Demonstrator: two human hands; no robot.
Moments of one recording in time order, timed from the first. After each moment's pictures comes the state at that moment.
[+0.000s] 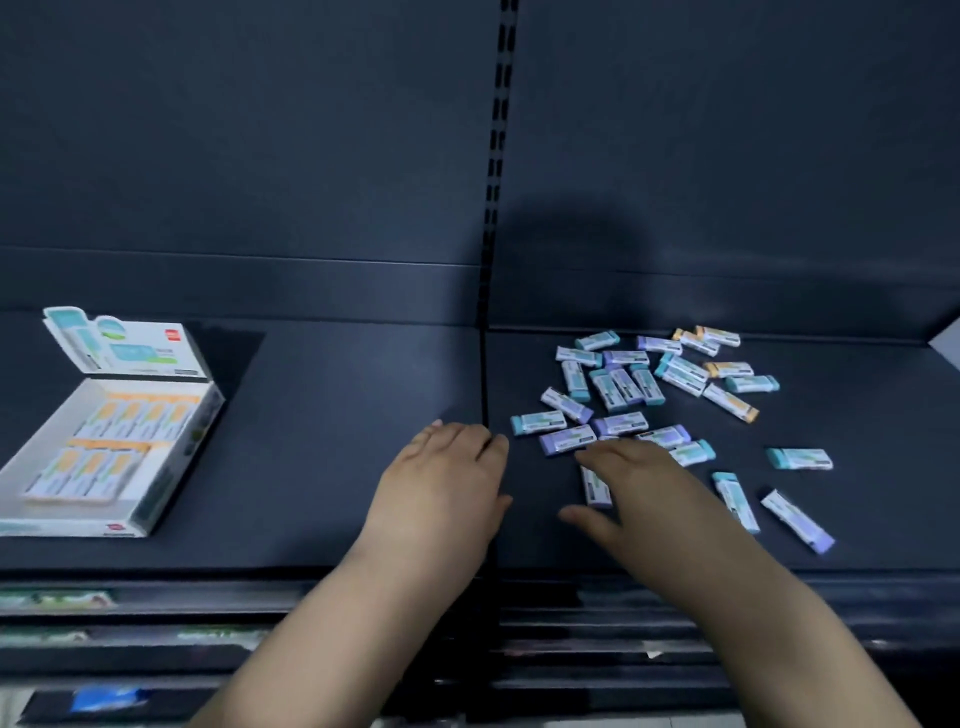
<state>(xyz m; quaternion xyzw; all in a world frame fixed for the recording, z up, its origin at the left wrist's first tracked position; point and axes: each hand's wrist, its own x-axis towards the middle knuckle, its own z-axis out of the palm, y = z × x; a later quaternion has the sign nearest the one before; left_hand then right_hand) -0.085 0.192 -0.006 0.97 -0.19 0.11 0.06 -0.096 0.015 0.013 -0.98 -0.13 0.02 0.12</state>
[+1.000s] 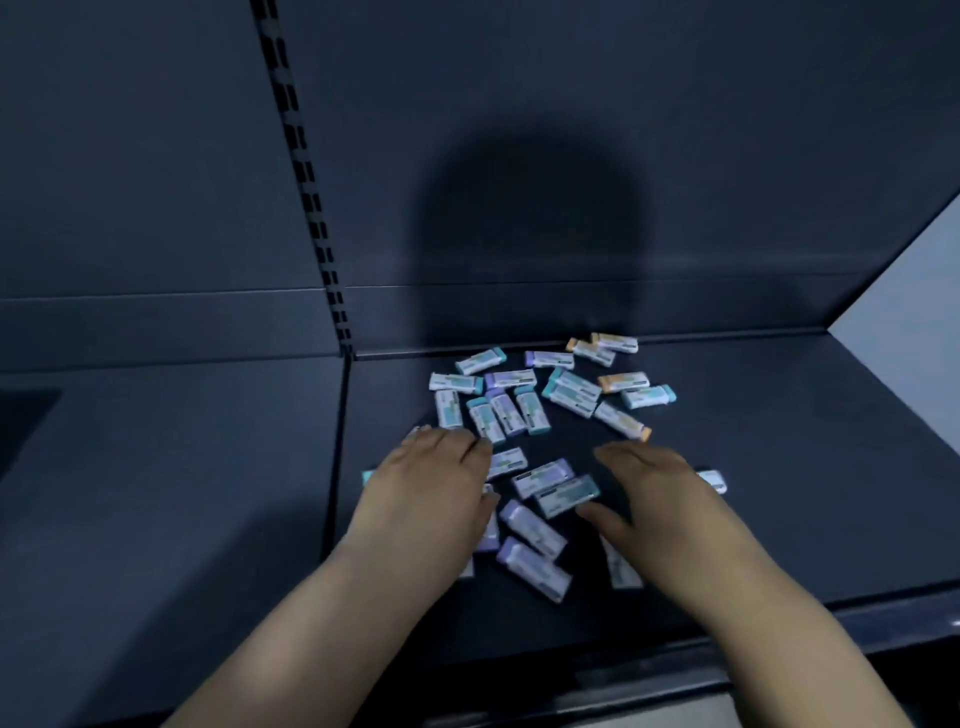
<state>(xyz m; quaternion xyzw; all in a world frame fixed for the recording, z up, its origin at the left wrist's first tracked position) -0.014 0.083 -0.017 0.96 -0.27 0.08 0.04 -0.051 -0.112 -0.006 -0.99 -0.02 0.00 0.13</state>
